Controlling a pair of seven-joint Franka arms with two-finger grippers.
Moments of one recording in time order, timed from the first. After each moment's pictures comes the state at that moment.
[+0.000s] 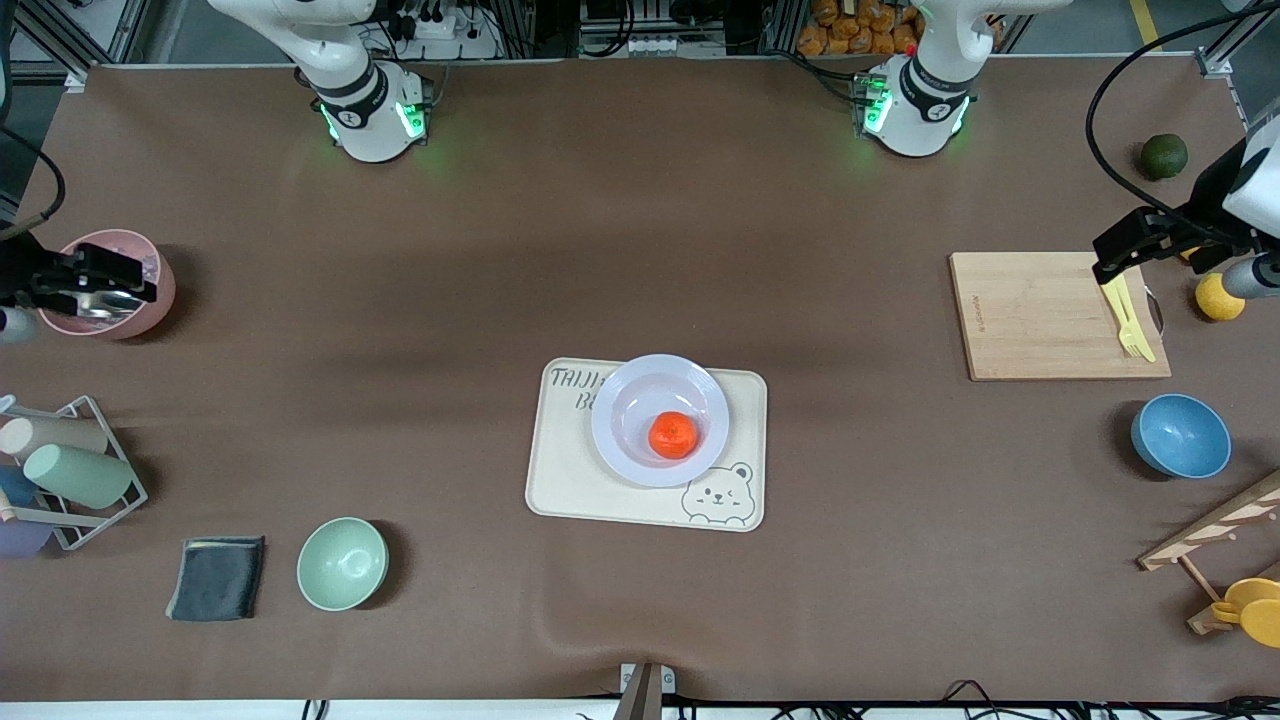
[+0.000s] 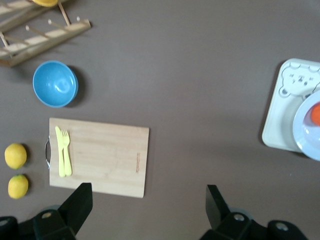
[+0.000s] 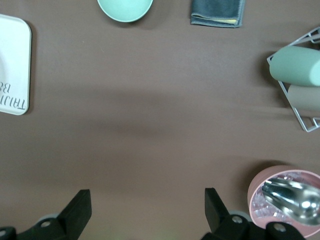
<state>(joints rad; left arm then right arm) -0.02 0.04 -0.07 -1.46 0.06 1.50 -0.18 -0.08 0.06 -0.05 -1.60 0.06 1.55 -0.25</state>
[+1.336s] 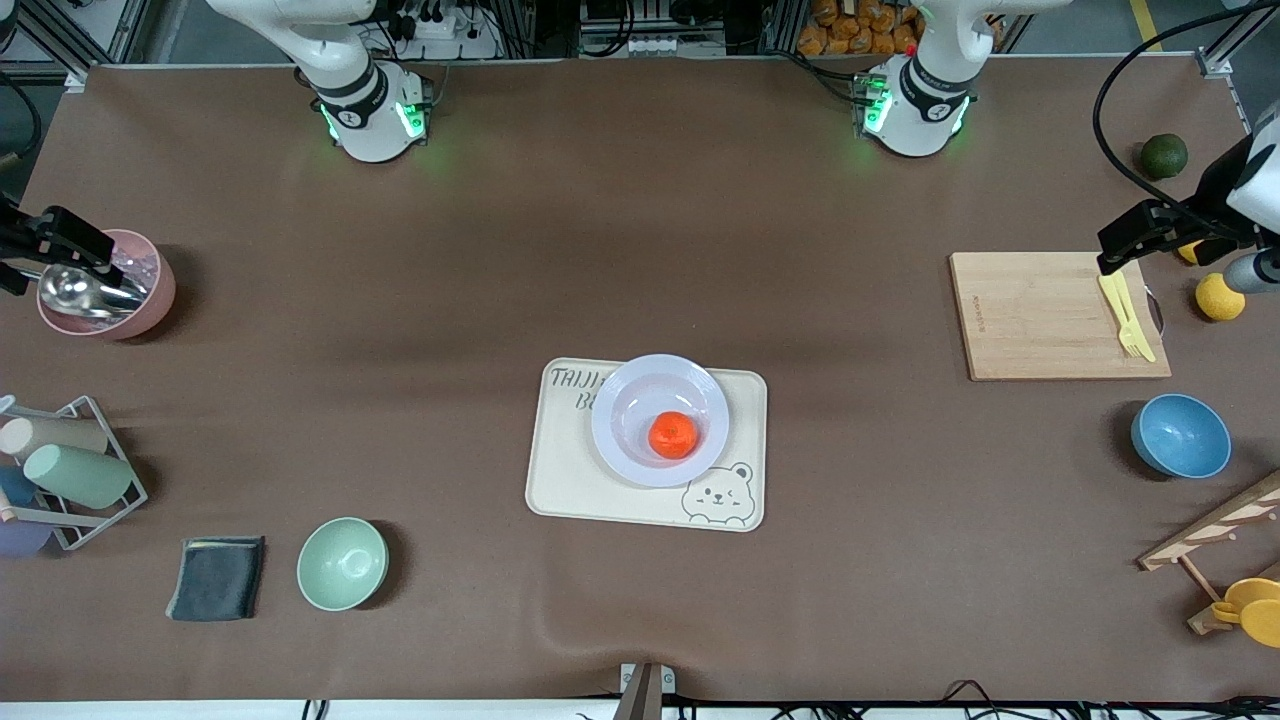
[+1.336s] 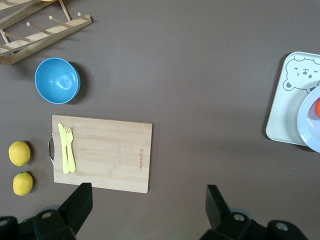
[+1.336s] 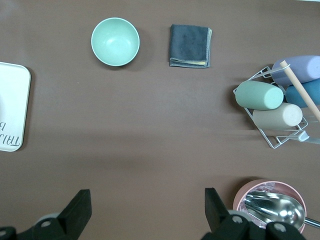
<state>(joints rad) -0.02 0.04 -0.06 -1.46 0.06 1.49 -0.15 -0.05 -0.04 -0.04 -1.63 -0.01 1.68 -0.16</state>
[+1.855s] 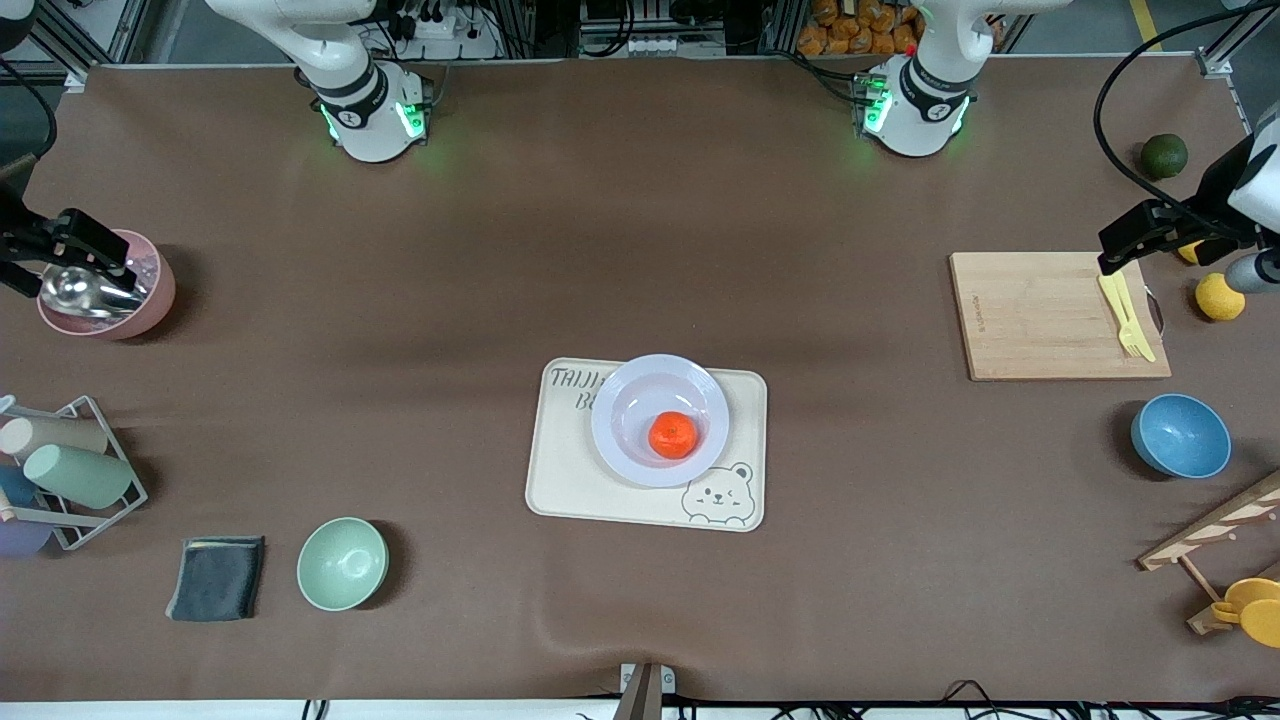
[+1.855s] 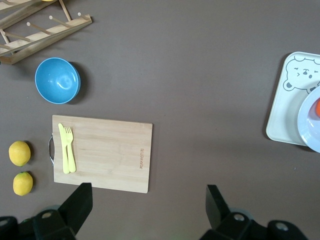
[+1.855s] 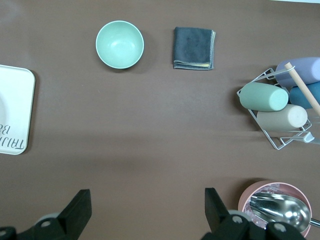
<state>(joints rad) -0.02 0.04 -0.06 -1.46 0.06 1.49 -0.15 -0.02 -0.04 -0.04 -1.63 -0.02 1.68 -0.13</state>
